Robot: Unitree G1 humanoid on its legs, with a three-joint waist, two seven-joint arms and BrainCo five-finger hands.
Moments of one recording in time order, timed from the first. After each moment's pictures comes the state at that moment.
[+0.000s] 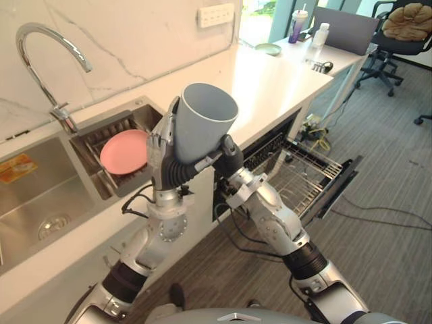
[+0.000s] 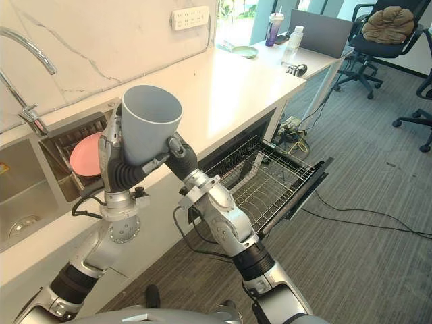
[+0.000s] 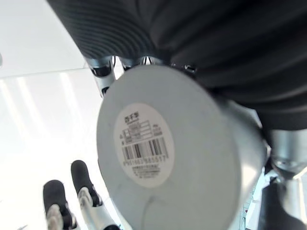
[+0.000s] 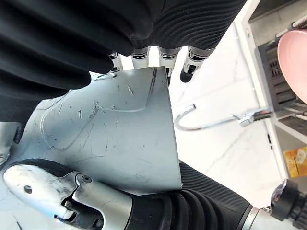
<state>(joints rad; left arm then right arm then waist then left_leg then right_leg) -0.19 0.23 -0.46 -0.20 0.71 -0.15 0.86 -0.37 -0.22 0.45 -0.14 0.74 -0.03 0.22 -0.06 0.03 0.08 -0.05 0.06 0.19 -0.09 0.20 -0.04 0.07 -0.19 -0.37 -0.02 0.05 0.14</state>
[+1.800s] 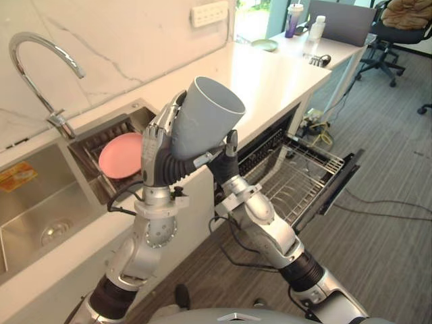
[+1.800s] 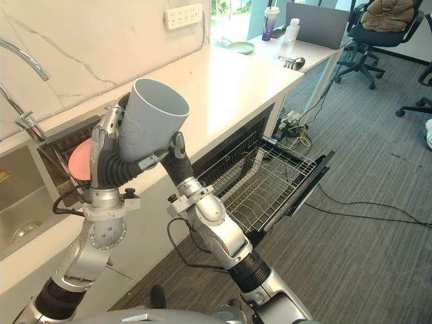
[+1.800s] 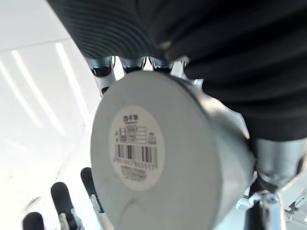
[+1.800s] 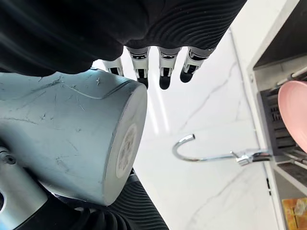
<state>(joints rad) -0.17 0.23 -0.43 -0.30 0.68 -0.02 0.59 -0.33 -0.20 0.54 -0.10 0.51 -0.09 -0.04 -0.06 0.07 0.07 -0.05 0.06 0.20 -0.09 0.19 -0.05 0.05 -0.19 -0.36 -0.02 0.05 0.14</state>
